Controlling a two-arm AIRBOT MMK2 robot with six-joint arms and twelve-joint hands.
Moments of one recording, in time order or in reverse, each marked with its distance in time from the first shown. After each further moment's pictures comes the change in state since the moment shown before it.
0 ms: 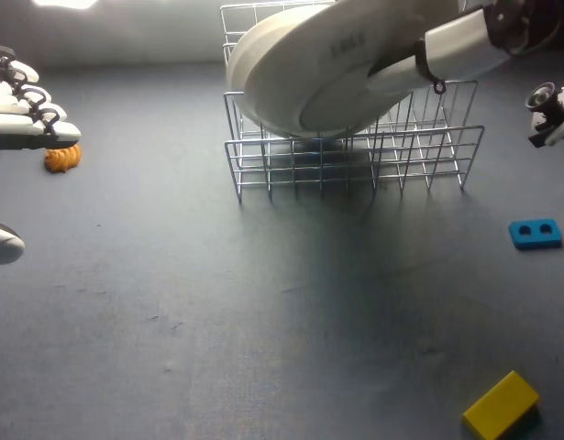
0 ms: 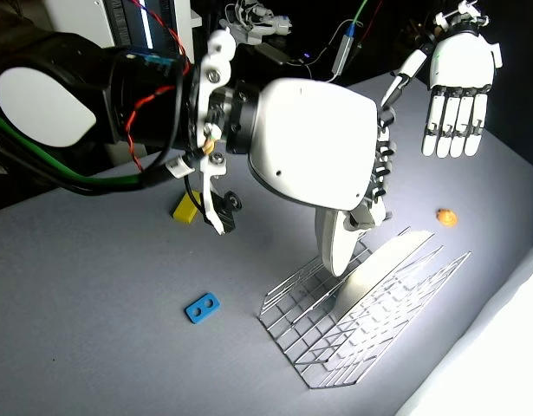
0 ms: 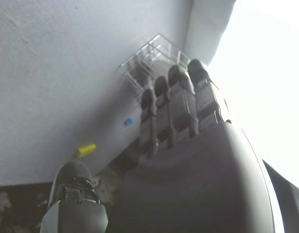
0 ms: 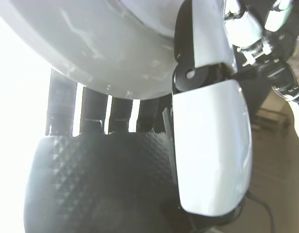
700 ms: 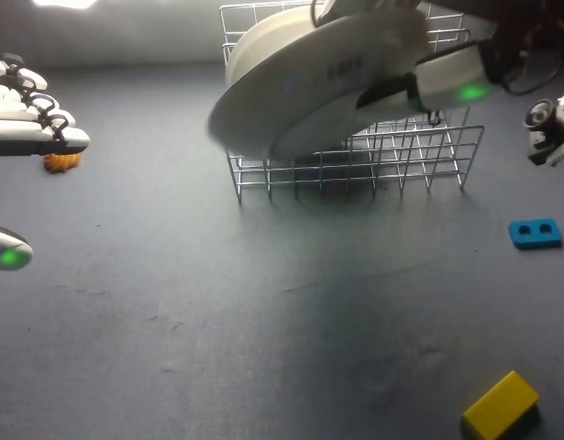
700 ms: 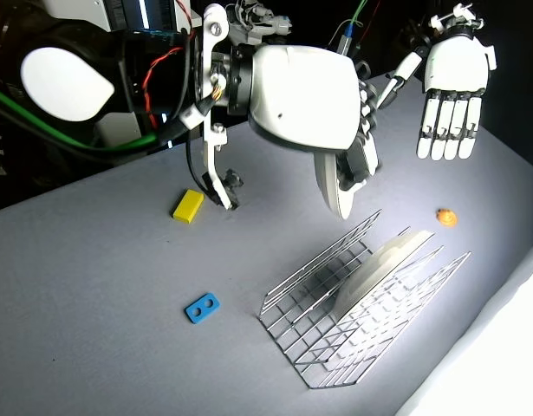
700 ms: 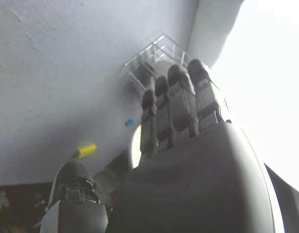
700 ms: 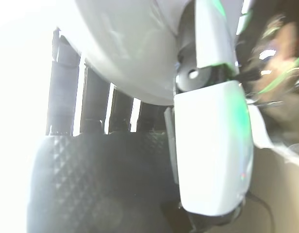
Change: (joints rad) left arm 0.004 0.002 -0.020 -0.008 0.025 -0.001; right arm -0.038 0.038 -0.116 -0.101 0.092 -0.126
